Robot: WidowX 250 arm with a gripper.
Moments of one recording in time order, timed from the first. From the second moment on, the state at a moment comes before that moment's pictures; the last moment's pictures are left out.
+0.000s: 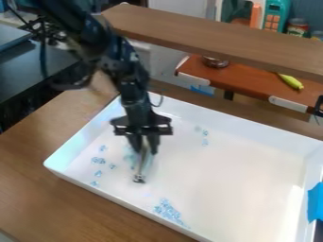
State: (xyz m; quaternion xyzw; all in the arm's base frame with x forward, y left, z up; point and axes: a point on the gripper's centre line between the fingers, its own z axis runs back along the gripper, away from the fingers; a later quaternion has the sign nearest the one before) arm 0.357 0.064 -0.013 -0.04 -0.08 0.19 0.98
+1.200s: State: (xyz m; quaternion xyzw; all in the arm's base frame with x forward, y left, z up) arm 0.355 -0.030 0.076 -0.10 -0.16 0.13 0.97
